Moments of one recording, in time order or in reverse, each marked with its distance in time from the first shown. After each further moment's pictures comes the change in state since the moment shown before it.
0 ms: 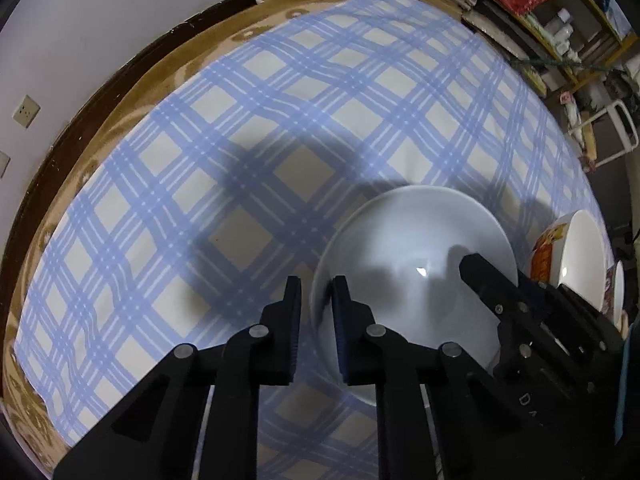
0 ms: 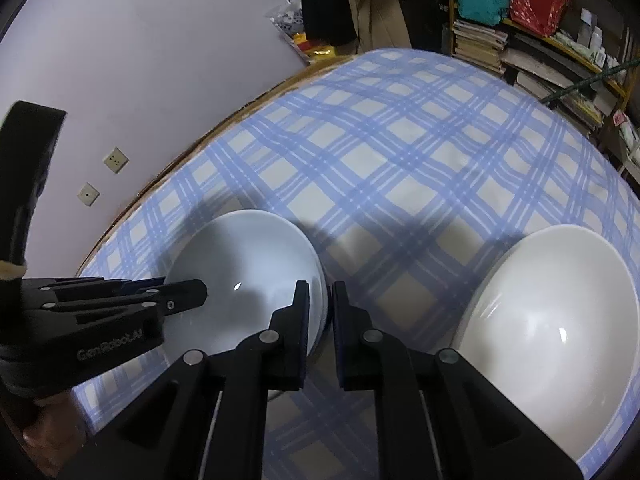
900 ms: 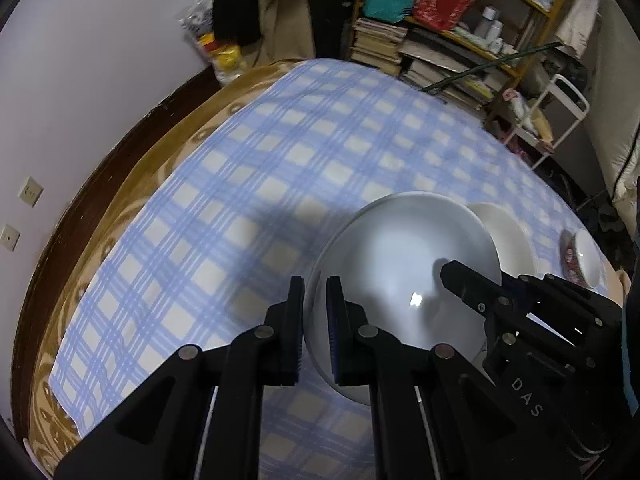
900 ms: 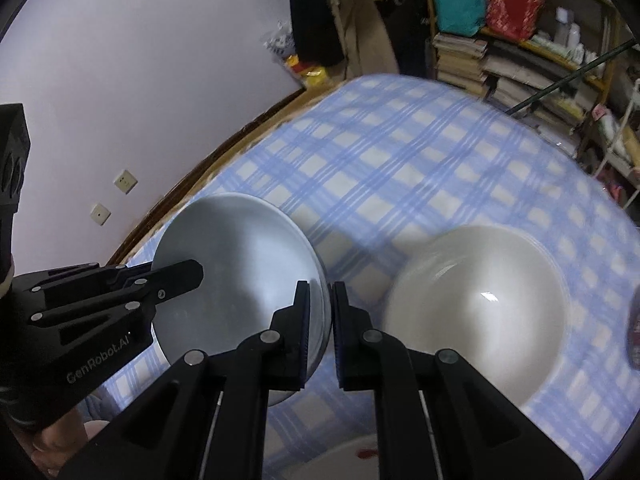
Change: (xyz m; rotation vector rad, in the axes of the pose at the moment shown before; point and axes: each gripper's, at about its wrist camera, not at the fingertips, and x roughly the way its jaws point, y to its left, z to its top) left arm -0.098 -0.068 -0.022 0.176 -0.217 -0.016; right arm -0.091 -0.021 -0.007 0.048 -0.084 -0.003
